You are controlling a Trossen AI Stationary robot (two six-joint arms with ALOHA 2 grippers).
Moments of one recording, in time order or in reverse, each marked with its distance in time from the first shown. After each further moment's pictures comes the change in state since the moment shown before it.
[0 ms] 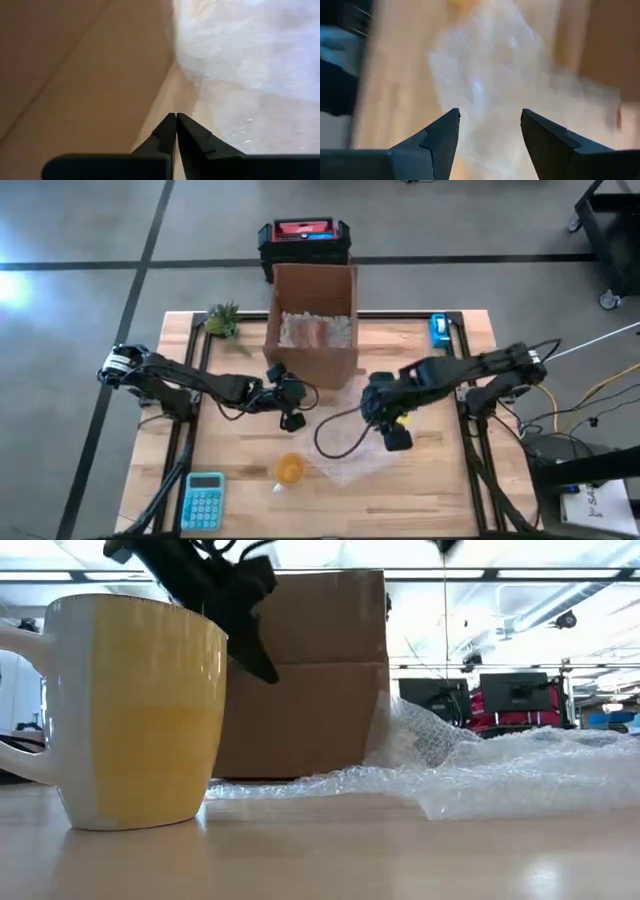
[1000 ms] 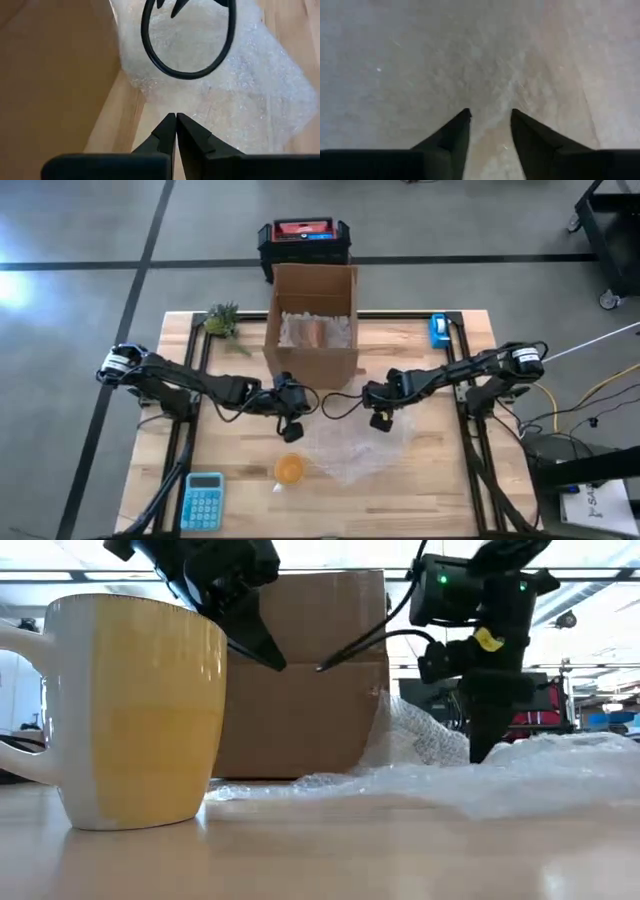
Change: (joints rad) left arm -0.012 0.006 0.005 0.034 0.179 0.002; right arm -0.209 -0.001 -0.706 0.596 0.151 0.271
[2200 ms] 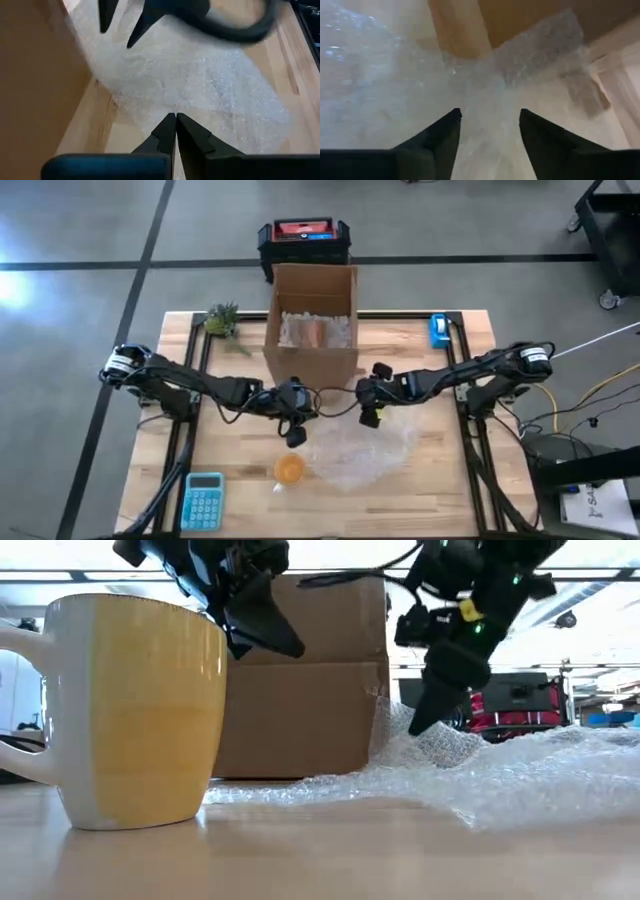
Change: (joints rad) left arm -0.001 0.027 -0.002 0.125 0.111 0.003; right arm -0.016 -0.046 -0.074 0.420 0.122 -0.206
